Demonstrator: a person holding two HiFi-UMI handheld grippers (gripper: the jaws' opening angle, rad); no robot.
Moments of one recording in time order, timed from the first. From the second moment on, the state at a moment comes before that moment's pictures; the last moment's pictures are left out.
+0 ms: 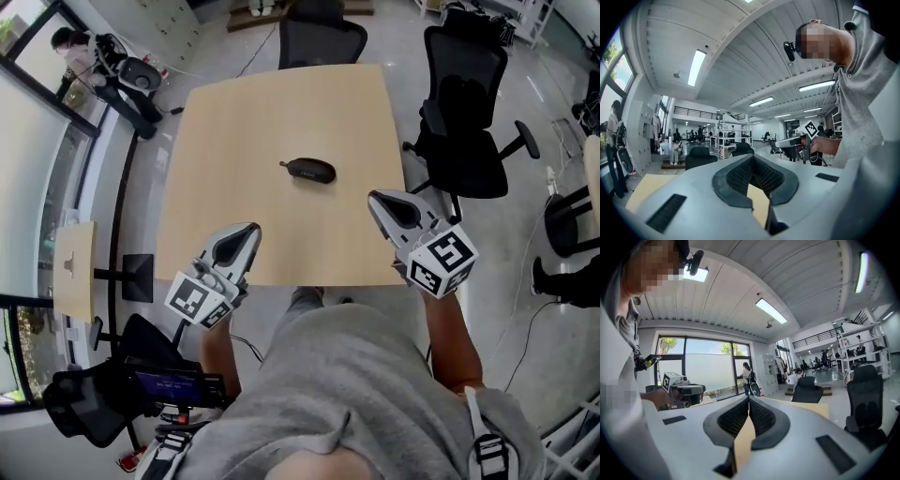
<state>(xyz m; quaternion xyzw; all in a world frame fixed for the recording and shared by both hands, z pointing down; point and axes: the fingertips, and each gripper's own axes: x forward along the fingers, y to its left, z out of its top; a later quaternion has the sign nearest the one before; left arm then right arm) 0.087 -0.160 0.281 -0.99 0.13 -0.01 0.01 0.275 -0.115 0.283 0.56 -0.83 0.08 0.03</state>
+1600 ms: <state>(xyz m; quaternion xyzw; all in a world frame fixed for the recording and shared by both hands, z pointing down) 0.171 -0.406 0.473 -0.98 0.07 -0.10 -0.17 0.321 -0.447 0.532 0.52 -0.80 0.26 0.17</state>
